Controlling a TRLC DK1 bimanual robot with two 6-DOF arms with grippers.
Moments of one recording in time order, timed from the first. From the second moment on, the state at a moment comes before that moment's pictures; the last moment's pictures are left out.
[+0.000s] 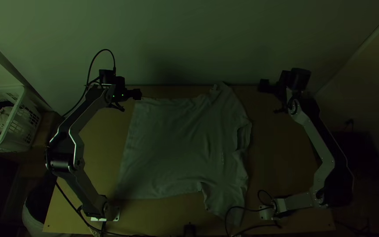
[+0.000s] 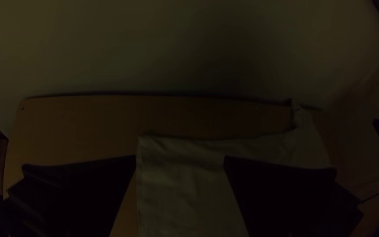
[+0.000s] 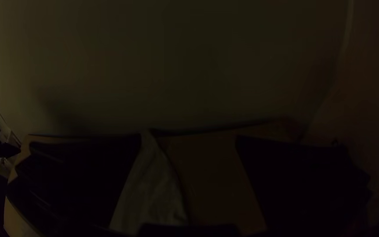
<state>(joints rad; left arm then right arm) -0.06 1.86 1.62 -0.46 0.18 -0.09 0.07 1.56 1.42 -0.30 0.02 0.15</state>
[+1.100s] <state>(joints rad) -0.05 2.20 1.84 -0.51 0.04 -0.02 0.09 1.74 1.50 -0.32 0.02 0.19</state>
